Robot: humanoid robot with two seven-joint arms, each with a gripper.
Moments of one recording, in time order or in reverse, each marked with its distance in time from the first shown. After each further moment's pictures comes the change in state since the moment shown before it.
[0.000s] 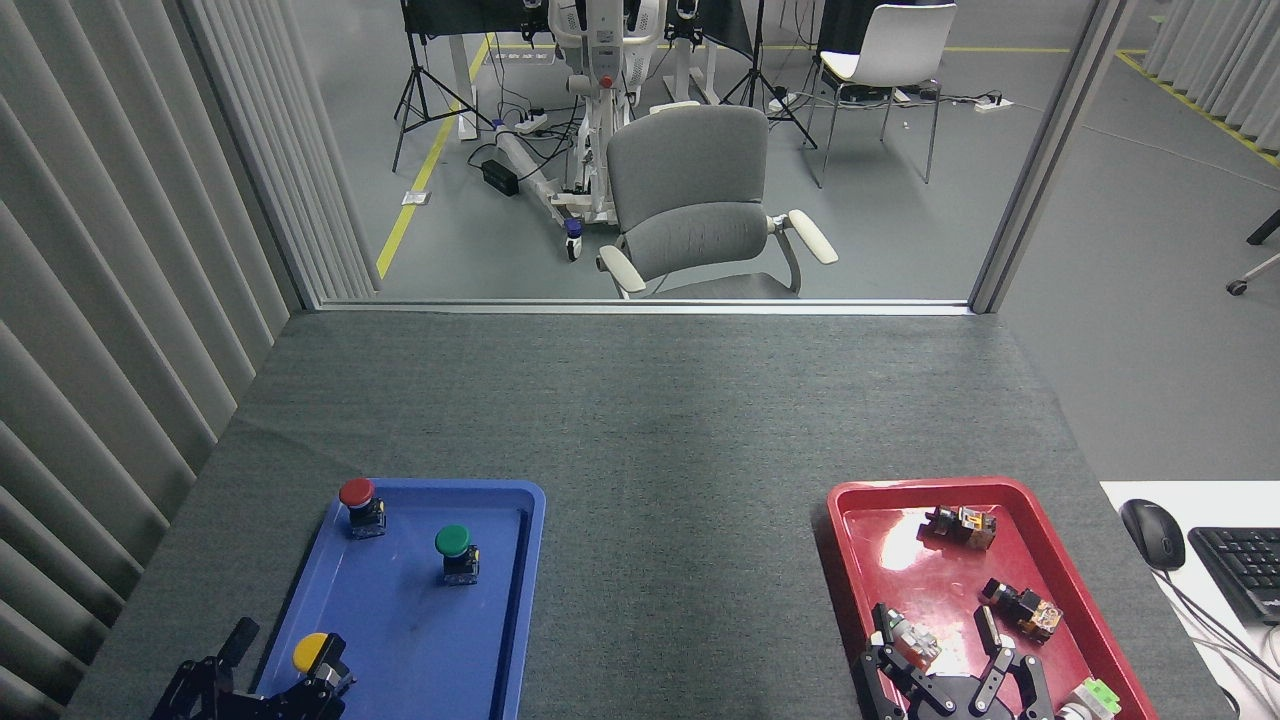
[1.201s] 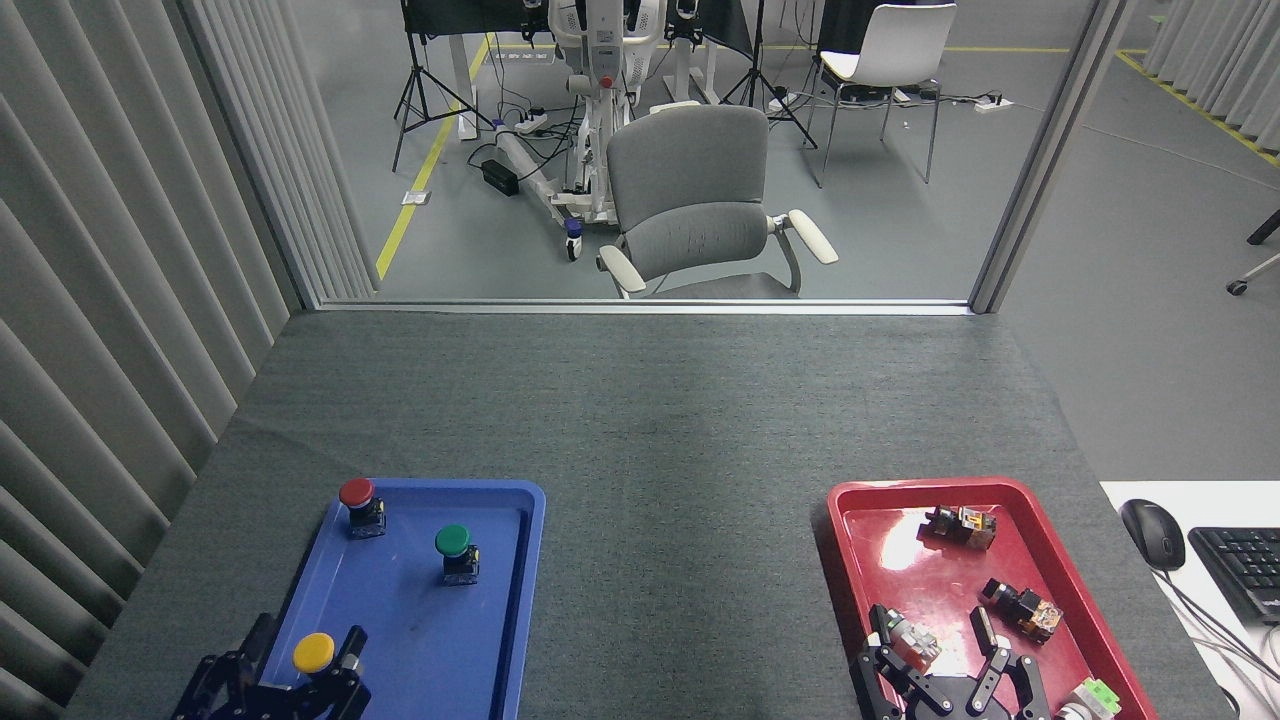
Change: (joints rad) left arm 0.006 0.036 -0.149 -0.045 -0.012 0.225 -0.025; right arm -0.002 0.006 -0.003 0.001 0.000 -0.014 0.009
